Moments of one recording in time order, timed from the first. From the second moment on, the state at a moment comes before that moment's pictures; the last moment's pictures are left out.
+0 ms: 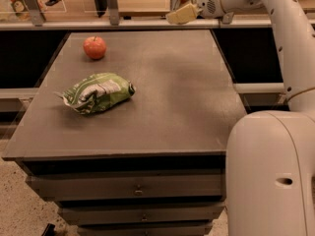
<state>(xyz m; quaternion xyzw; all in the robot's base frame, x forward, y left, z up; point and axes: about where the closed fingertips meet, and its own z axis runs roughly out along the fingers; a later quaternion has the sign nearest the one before) 0.802 -0.082 0.965 -0.45 0.70 0.24 0.49</state>
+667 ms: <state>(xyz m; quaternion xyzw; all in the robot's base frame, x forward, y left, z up) 0.769 -0.068 0.969 -0.45 0.71 0.27 0.47</state>
